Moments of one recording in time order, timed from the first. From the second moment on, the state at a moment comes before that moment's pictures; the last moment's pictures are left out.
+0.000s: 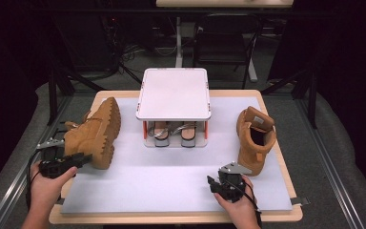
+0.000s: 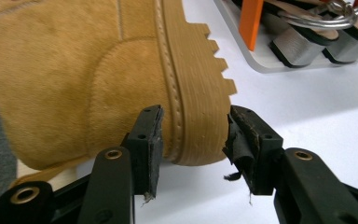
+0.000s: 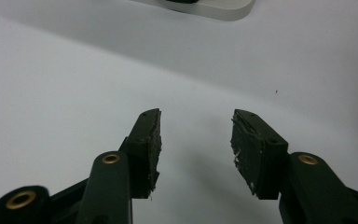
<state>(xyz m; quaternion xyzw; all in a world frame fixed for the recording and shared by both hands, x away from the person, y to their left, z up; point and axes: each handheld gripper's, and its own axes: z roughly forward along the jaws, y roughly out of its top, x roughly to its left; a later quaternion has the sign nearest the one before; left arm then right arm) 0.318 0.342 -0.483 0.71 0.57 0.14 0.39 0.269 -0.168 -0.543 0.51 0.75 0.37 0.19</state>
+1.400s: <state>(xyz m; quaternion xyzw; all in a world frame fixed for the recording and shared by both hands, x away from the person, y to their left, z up) 0.374 0.379 -0.469 0.66 0.65 0.16 0.34 0.270 -0.173 -0.542 0.52 0.75 0.37 0.18</state>
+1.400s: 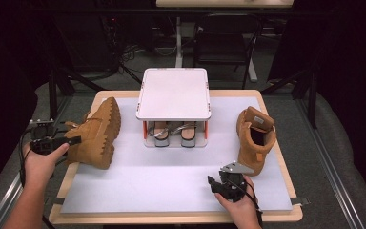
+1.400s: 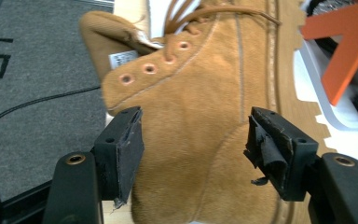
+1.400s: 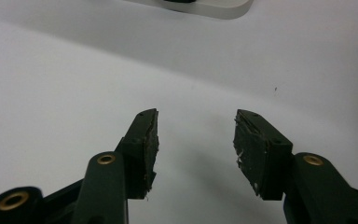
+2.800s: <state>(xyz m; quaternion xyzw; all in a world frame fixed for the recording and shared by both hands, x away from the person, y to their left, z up) 0.374 0.368 -0.451 0.67 0.65 0.15 0.34 0.272 -0.170 -0.543 0.51 0.75 0.37 0.17</state>
